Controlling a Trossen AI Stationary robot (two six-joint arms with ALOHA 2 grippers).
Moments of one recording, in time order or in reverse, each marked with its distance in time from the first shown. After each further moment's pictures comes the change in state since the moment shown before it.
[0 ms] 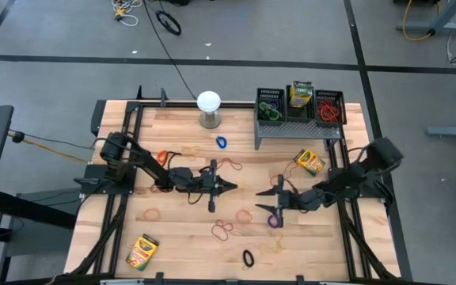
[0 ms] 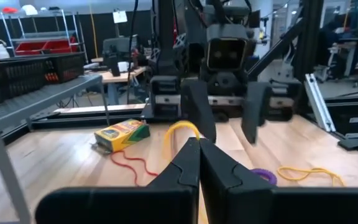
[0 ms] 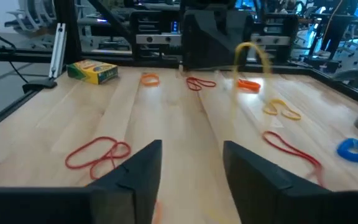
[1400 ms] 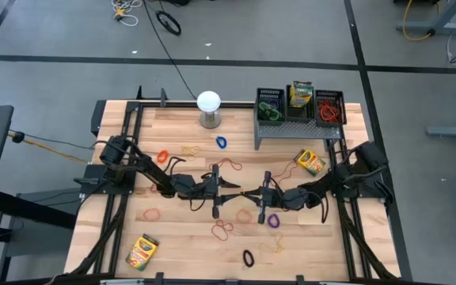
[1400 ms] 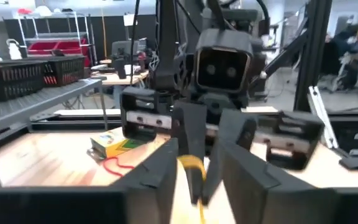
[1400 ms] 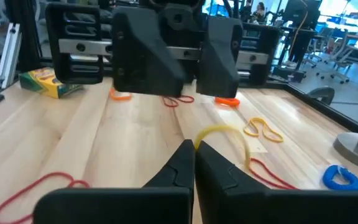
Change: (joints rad) left arm -0.073 0.021 0.074 -0.034 -0.121 -0.019; right arm -0.103 0.143 0.201 -0.017 0.012 -0.086
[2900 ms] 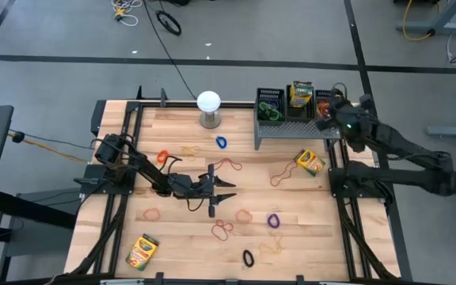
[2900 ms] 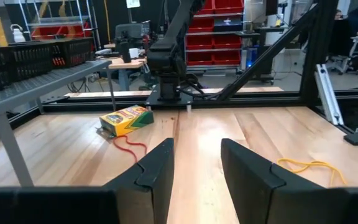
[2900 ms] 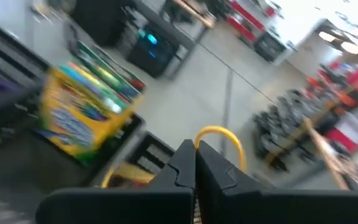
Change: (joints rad) left arm -0.006 -0.050 -0.064 -0.063 -0.027 -0.008; right arm -0.829 -1.146 0.291 -1.826 0.414 -0.094
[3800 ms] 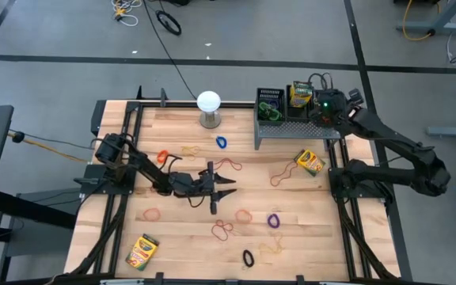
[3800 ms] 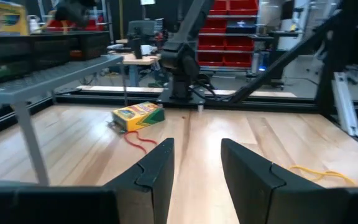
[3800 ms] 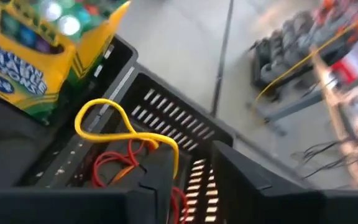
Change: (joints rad) left arm 0.016 0.000 0.001 -0.003 -0.038 -0.054; right arm -0.339 0.267 0.030 -0.061 -0.198 0.084
